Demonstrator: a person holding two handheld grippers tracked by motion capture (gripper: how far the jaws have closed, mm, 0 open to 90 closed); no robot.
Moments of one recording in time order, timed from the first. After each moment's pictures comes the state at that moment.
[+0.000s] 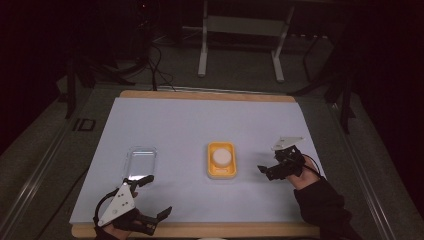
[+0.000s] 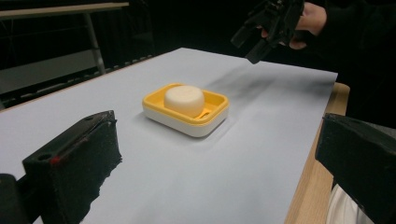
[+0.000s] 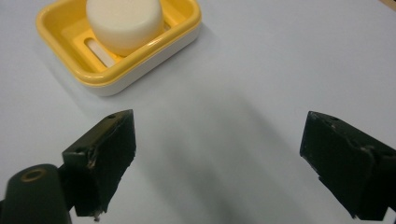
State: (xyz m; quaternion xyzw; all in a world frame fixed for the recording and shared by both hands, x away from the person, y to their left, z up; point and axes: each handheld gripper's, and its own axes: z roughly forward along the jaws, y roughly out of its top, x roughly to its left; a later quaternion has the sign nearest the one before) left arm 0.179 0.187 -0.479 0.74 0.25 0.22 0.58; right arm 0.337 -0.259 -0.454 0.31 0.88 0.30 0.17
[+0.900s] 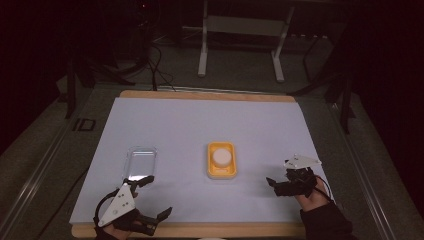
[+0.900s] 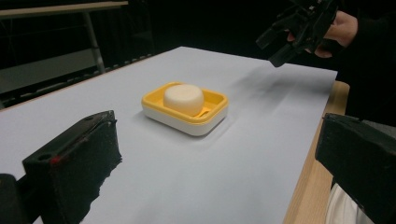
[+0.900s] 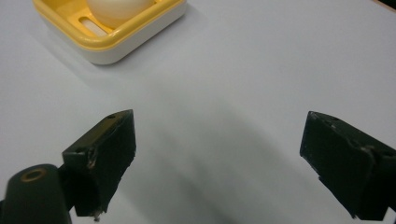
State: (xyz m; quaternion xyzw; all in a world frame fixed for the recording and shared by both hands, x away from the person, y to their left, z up) left arm 0.179 0.186 -0.480 0.75 0.24 0.22 0.58; right arm 0.287 -0.283 -0.468 0.35 0.85 0.32 0.22
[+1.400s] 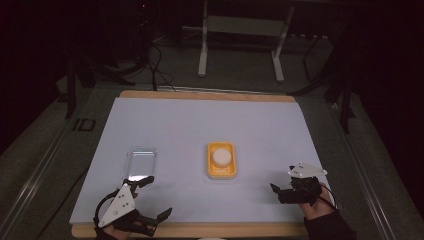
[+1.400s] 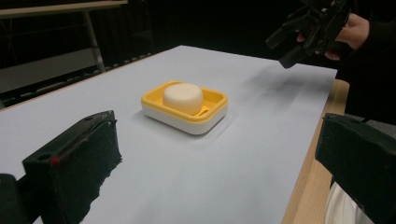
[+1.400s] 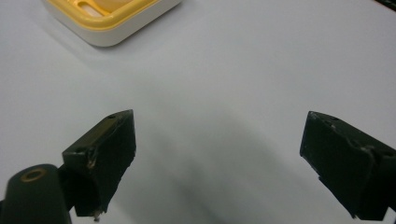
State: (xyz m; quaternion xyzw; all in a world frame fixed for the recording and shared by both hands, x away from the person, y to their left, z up) left arm 0.178 0.186 -0.479 0.75 0.24 0.22 0.58; right arm 0.268 -0.293 -0.474 0.36 0.85 0.32 0.24
